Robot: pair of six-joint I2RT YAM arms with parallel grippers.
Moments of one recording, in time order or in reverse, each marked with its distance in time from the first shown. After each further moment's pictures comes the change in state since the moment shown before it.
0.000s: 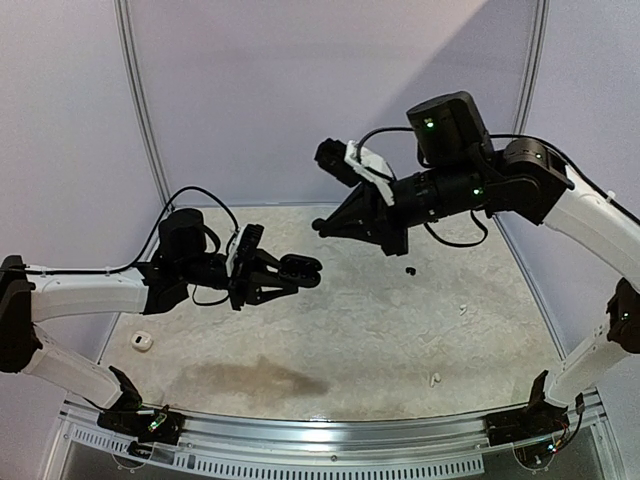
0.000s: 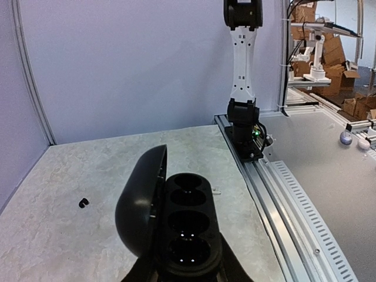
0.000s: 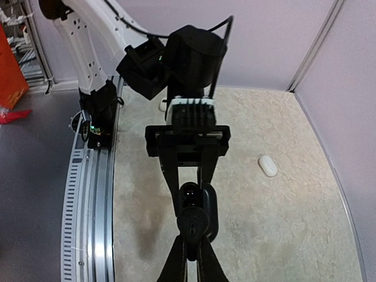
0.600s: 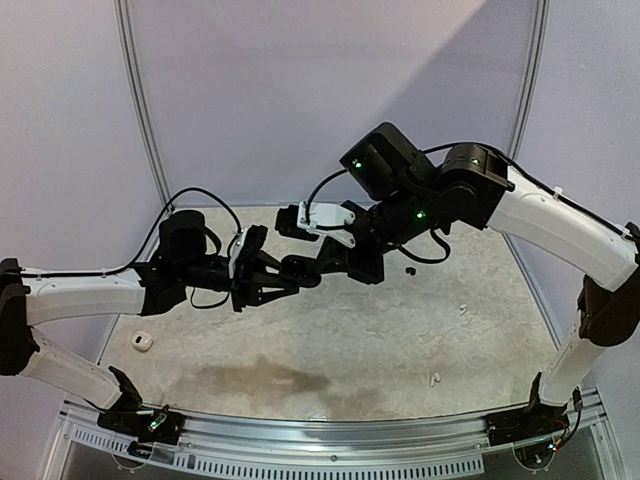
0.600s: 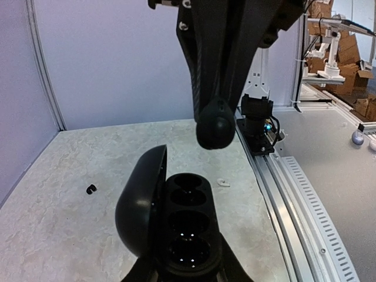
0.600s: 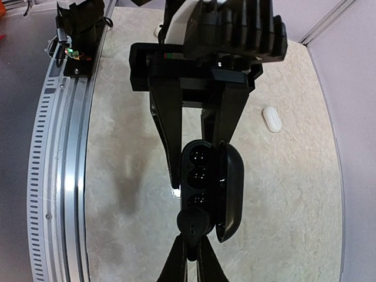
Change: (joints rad) left arm -0.016 -0.026 0.000 -0.074 -0.085 0.015; right arm 0.076 0.203 0.141 -0.241 0.172 -0.164
